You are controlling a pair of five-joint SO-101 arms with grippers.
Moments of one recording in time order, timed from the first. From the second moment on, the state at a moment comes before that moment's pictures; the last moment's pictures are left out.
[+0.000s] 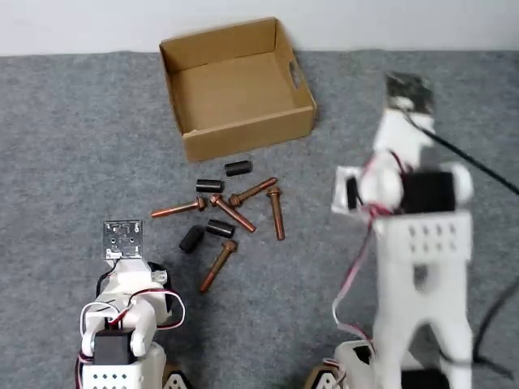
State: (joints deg) left arm -4.8 -103.7 96.7 71.4 11.2; right arm -6.7 -29.0 2.5 100.5 -14.1
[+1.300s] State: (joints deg) left arm -2.9 -27.5 39.8 71.2 -15.8; right arm 10.4 -64.6 39.9 99.6 -14.1
